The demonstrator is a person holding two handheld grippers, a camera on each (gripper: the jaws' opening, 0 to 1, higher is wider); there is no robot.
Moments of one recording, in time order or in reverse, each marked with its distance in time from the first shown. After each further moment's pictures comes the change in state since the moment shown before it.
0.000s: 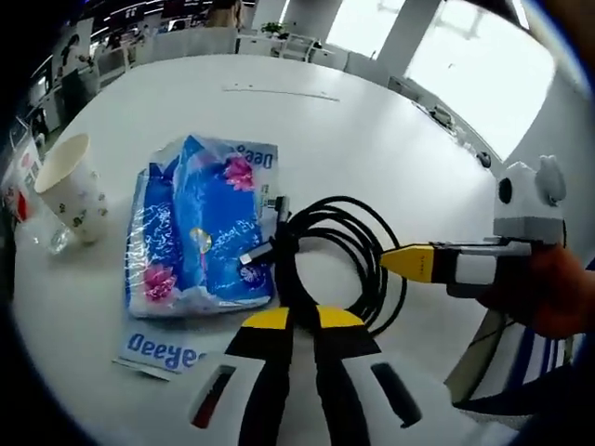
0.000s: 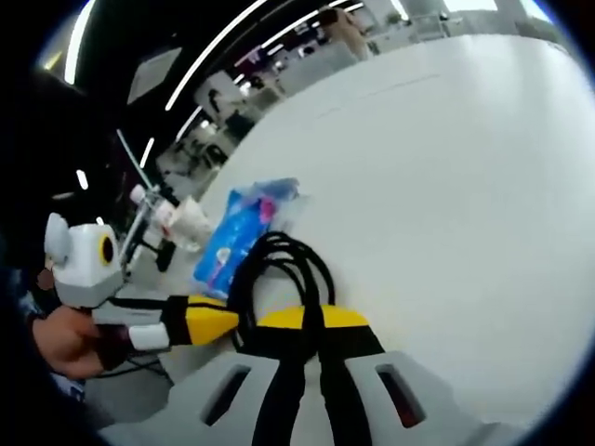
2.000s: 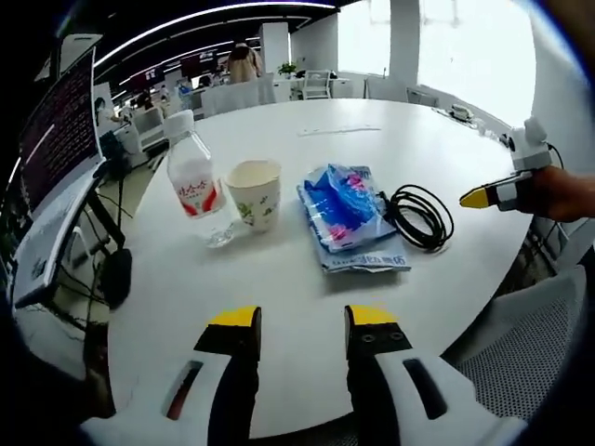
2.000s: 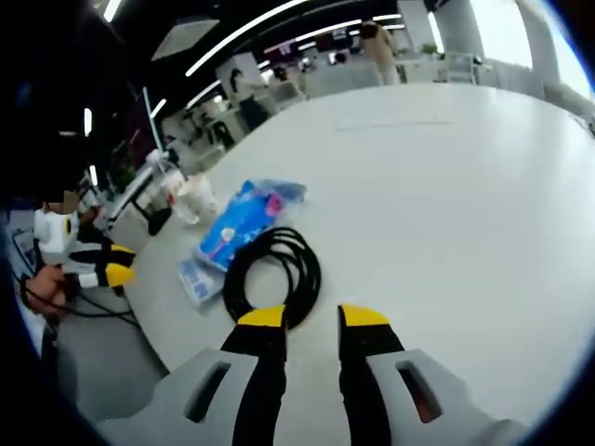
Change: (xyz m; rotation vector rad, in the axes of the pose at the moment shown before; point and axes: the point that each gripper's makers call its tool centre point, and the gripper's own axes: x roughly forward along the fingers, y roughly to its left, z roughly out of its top) left arm -0.140 0.111 -0.023 0.213 -0.169 0.210; right arm -0.035 0.001 0.008 -0.232 0.004 -0.080
